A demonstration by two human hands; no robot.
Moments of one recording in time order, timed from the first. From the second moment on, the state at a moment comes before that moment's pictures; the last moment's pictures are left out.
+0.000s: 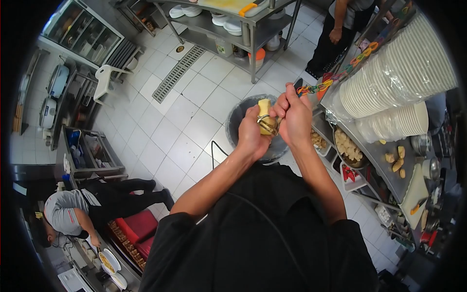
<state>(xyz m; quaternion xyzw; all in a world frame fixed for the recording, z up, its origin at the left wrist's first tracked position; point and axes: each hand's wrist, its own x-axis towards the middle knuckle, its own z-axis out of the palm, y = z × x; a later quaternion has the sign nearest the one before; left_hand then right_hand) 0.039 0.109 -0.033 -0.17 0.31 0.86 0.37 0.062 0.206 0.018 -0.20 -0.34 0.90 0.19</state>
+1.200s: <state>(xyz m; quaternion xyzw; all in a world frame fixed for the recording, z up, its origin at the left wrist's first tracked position) 0.037 0.111 -0.022 -0.20 0.30 0.83 0.43 0.071 0.205 0.020 -0.16 -0.33 0.90 0.23</state>
